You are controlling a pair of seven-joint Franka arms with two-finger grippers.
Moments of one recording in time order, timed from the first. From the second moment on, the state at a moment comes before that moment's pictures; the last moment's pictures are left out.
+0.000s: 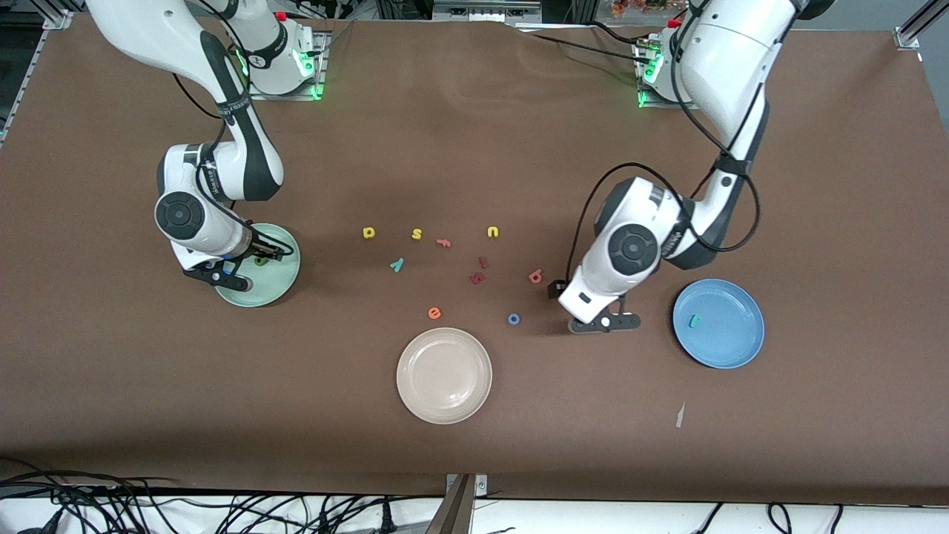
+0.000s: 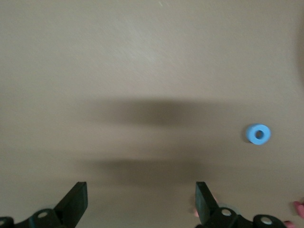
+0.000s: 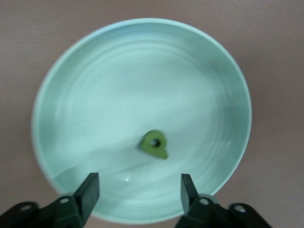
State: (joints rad) left arm -0.39 0.68 -0.09 -1.57 0.00 2.17 -0.58; right arm 0.42 0.38 -0.27 -2.08 0.05 2.22 0.41
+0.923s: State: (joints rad) left arm -0.50 0.74 -0.09 -1.64 0.00 2.36 -0.74; right arm 0.50 0.35 0.00 -2.24 0.15 2.50 1.07
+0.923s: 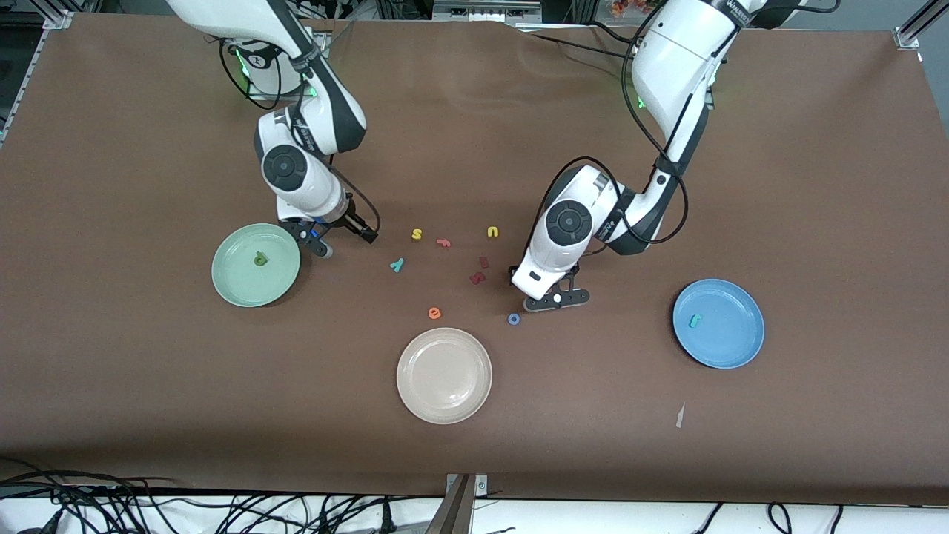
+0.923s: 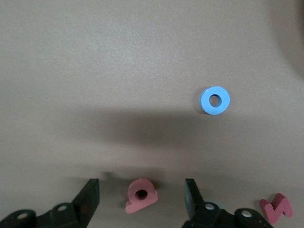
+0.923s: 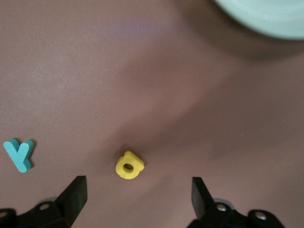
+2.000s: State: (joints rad) left arm -0.52 0.74 -0.09 -1.66 0.00 2.36 -0.74; right arm 0.53 0.40 0.00 -2.27 0.15 2.67 1.12
